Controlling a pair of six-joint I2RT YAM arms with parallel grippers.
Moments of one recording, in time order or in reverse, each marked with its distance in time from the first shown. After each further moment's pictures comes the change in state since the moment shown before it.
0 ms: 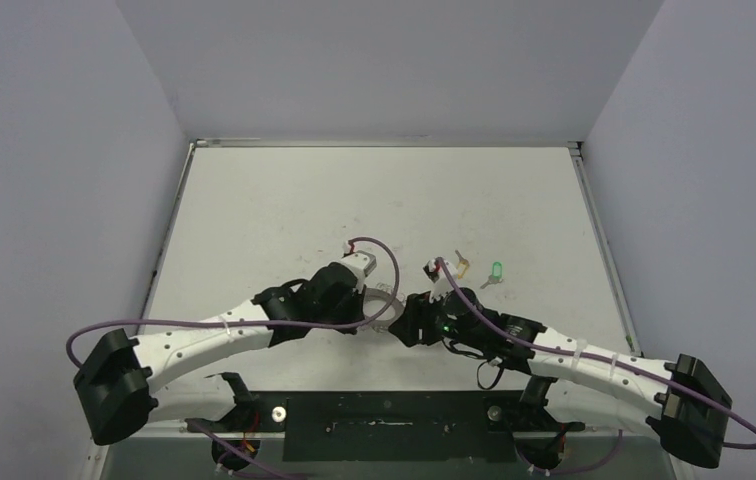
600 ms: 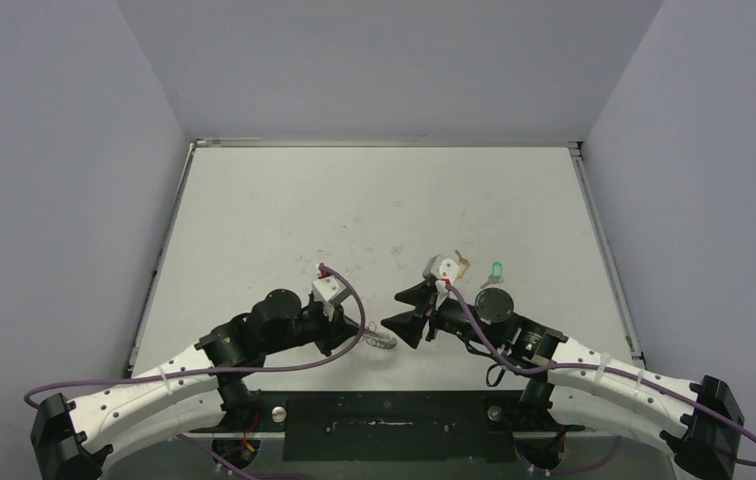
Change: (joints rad) left arm 0.000 -0.496 -0.263 0.209 0.215 0.235; right arm 0.000 -0.190 -0.014 0.266 -0.176 -0.512
